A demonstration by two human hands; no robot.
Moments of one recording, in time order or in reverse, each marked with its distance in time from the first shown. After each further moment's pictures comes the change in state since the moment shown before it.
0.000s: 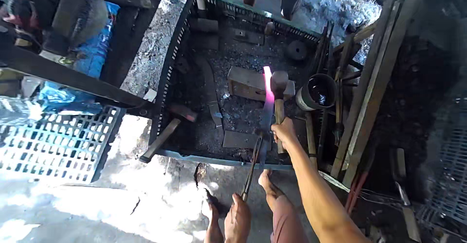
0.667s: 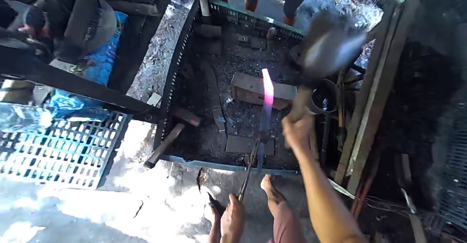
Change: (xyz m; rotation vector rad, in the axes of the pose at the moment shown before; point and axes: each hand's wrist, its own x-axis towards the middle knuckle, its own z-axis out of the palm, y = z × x) left_hand 0.050 -0.014 -0.006 -0.010 0.013 -0.015; right_hand -0.002 -0.066 -0.025 -0.019 0.136 -0.292
